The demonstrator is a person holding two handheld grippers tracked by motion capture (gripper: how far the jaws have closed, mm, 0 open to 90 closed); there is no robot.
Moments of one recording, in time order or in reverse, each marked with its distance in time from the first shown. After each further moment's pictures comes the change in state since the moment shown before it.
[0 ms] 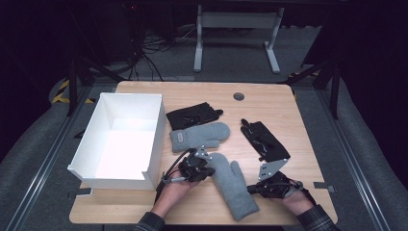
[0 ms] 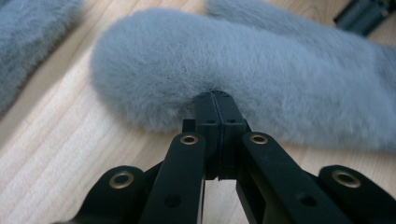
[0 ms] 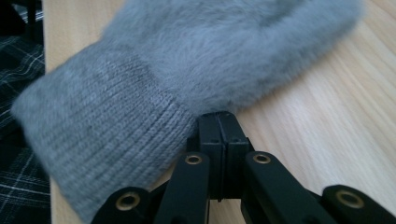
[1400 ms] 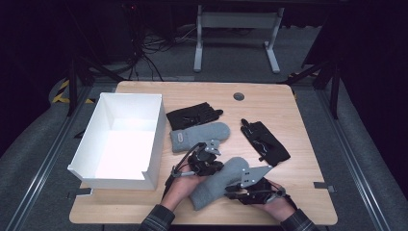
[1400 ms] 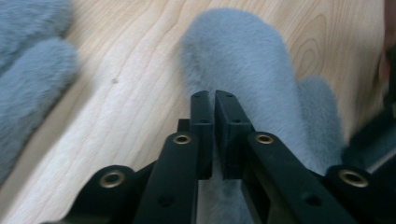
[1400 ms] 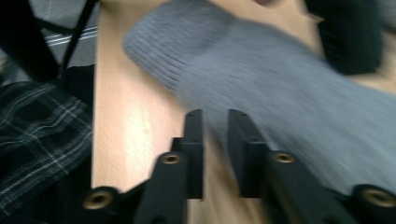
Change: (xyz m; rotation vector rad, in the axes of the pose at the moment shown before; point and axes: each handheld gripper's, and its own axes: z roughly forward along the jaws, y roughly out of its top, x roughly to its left) left arm -0.001 0.024 0.008 -0.013 0.015 0.052; right arm 0.033 0.037 0.022 -0.141 0.013 -0.091
